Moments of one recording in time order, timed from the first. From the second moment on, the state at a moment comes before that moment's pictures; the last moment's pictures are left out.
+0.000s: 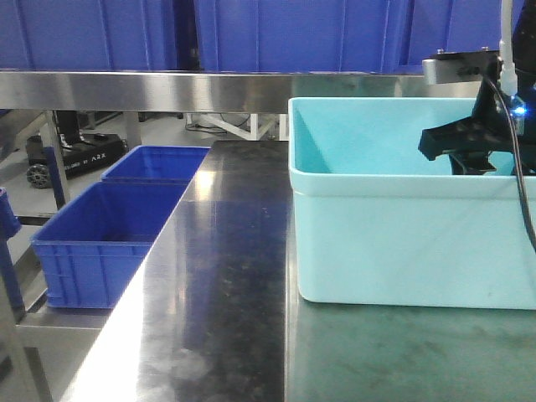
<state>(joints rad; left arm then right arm) -0.06 -0.01 0.01 0.01 0.13 -0.02 0.21 1.72 -1.16 -0.05 0.78 0.14</state>
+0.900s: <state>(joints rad) -0.06 -0.01 0.01 0.01 0.13 -0.02 0.41 0.91 -1.07 -0.03 0.75 0.14</state>
